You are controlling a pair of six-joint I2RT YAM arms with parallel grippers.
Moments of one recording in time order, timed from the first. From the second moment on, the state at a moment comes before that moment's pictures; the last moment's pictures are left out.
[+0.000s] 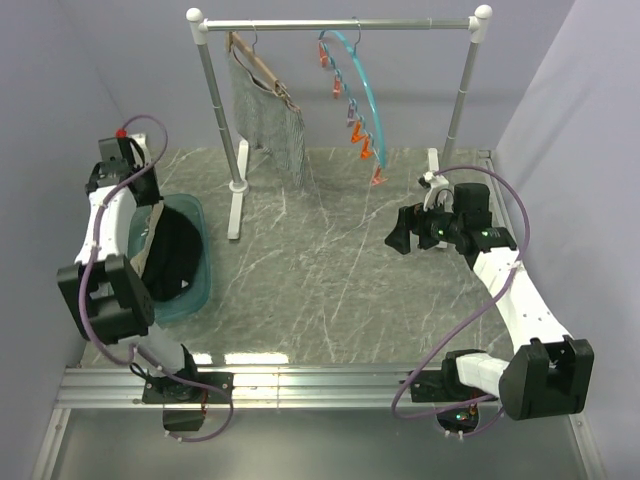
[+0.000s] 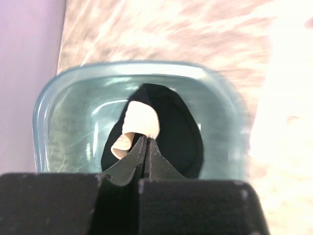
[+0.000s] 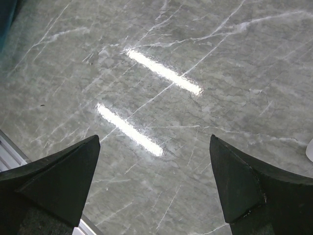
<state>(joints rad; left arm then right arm) 0.27 1.66 1.42 -0.59 0.00 0.02 0.08 1.17 0.95 -0.48 -0.57 -0.05</state>
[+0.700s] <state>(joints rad) -0.02 1.33 1.75 -0.76 0.58 0.07 0.08 1.13 1.18 -0.59 -0.71 -0.17</state>
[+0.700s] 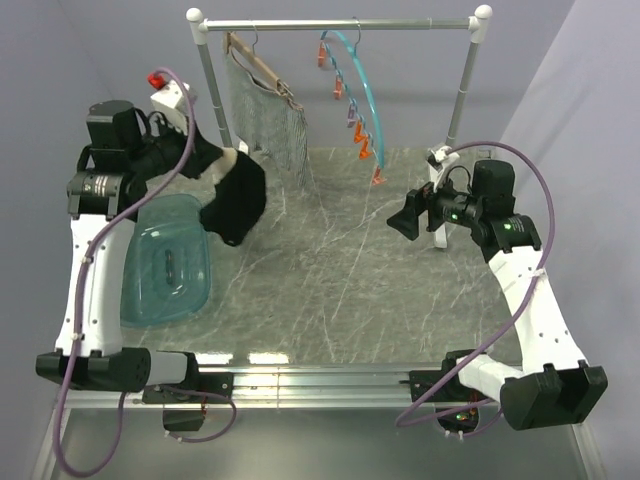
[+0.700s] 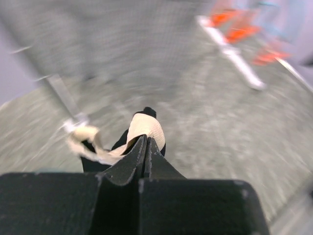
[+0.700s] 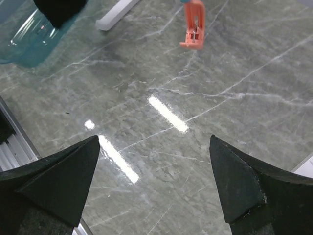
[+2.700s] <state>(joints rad) -0.38 1.65 1.08 -0.78 0.48 0.18 0.23 1.96 1.45 -1.04 -0.67 -0.63</state>
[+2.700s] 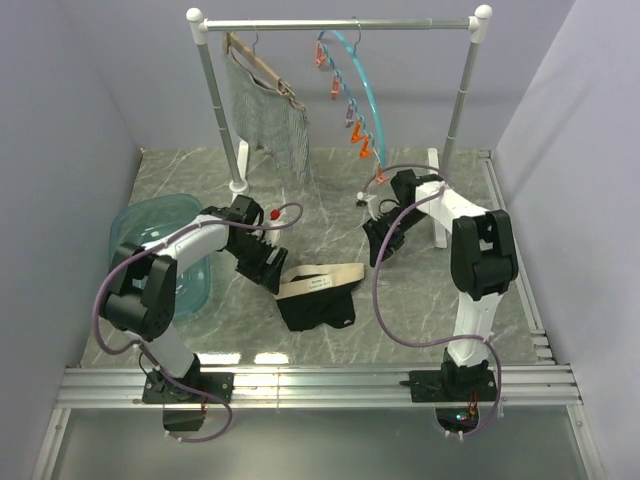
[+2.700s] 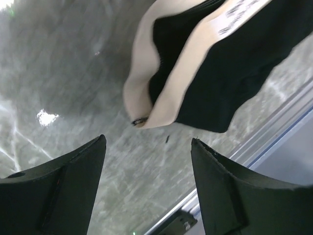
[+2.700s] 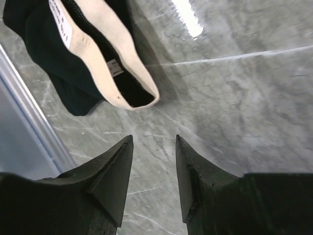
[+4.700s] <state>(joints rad) -0.48 0.85 1.10 -0.84 0.33 0.19 0.38 0.93 1.07 -0.95 -0.68 -0.34</state>
